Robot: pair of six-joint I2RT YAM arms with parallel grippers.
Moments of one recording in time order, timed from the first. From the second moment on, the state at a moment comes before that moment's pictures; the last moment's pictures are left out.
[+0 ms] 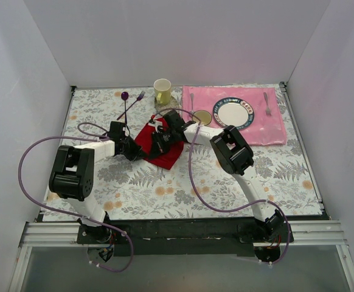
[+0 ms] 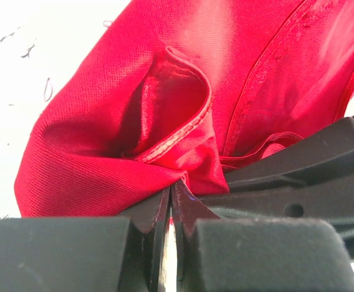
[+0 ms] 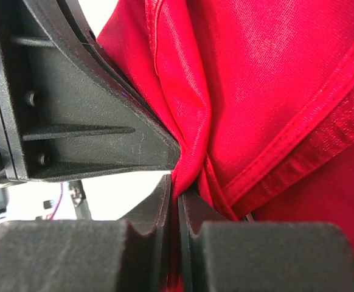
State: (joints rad) left arm -0.17 1.70 0.85 -0.17 0.32 -0.96; right arm 0.74 2.43 1.77 -0.21 -0.89 0.41
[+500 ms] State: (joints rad) left arm -0.17 1.75 0.91 -0.20 0.34 -0.93; right arm 0.78 2.42 2.08 -0.69 -0.58 0.15
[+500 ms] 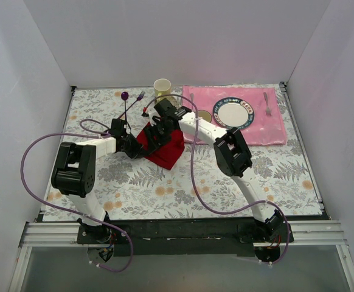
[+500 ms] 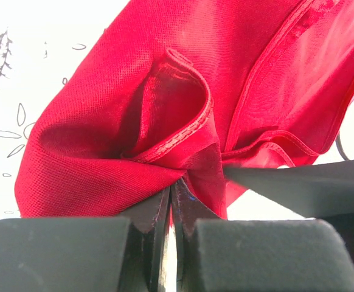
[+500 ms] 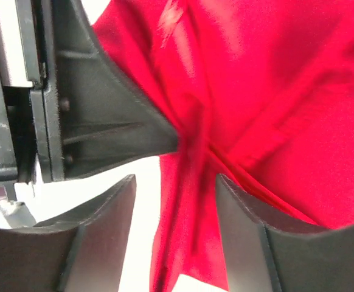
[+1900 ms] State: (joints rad) left arm -0.17 1.78 0.95 -0.23 0.36 -0.89; right arm 1.01 2.11 1.60 -0.42 -0.03 -0.21
